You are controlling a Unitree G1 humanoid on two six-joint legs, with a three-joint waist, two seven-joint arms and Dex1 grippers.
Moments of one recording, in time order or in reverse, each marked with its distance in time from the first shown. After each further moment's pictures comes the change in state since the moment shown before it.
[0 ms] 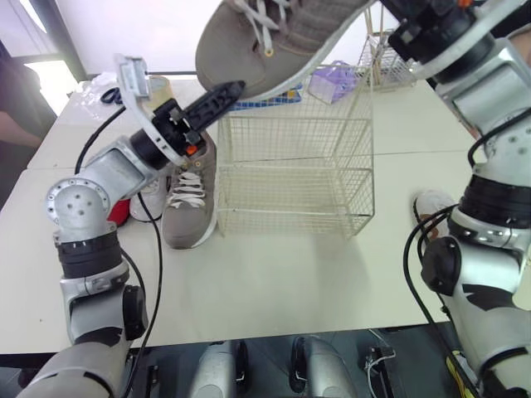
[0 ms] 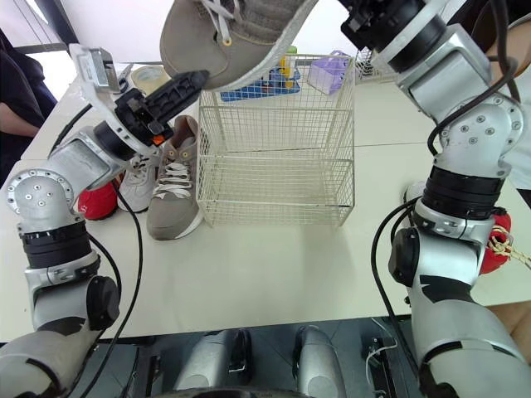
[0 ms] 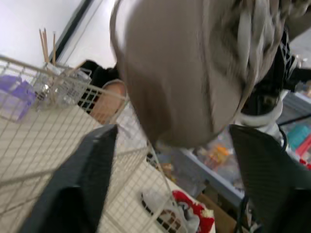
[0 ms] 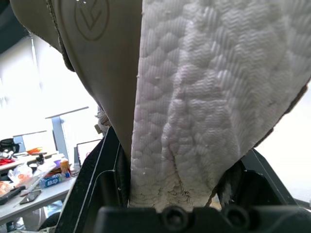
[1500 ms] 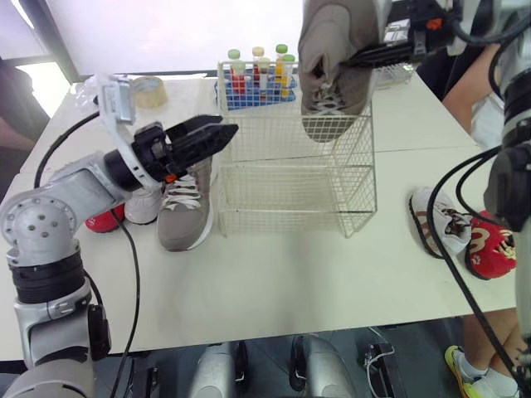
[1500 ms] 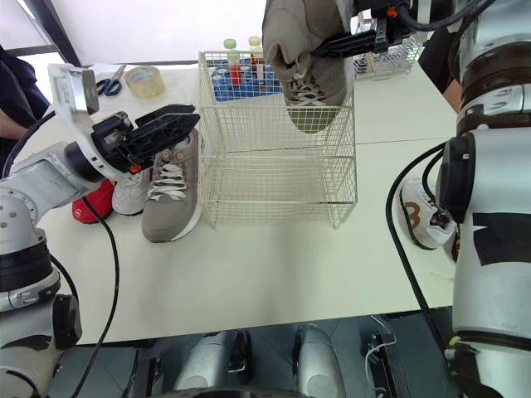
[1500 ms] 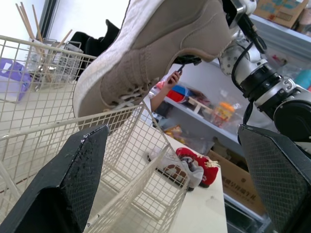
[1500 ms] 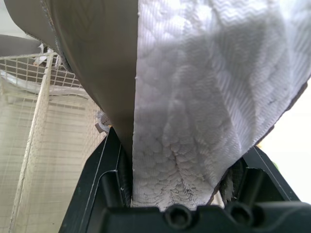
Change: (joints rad) left arm 0.110 0.162 0.010 -0.153 -0.021 0.013 -0.094; right arm -0.567 -0.159 0.405 1.211 -1.039 -0.982 1.037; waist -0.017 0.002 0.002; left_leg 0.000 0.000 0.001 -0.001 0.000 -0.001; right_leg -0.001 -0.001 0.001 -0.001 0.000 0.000
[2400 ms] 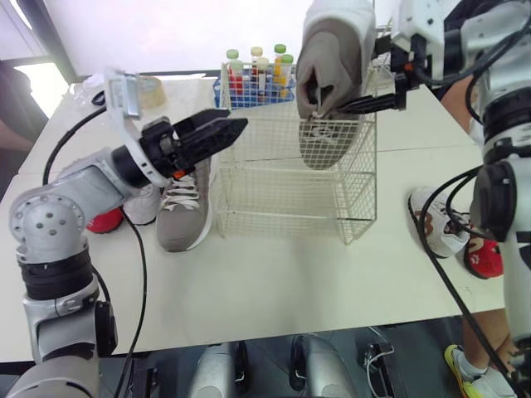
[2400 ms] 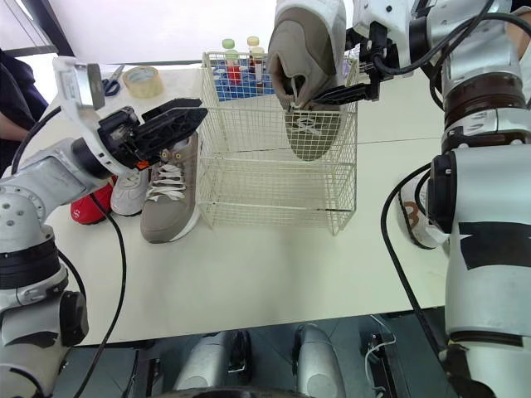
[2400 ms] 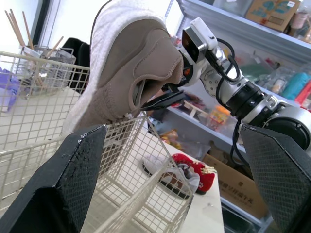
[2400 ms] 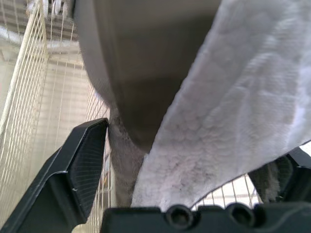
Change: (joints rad) left arm -0.028 -0.039 -0.033 -0.001 -0.012 -0.017 0.025; right arm 0.074 -0.004 0.015 -0.001 -0.145 -0.033 -0.060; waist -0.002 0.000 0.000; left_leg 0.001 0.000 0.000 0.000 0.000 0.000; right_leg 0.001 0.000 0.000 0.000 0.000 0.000
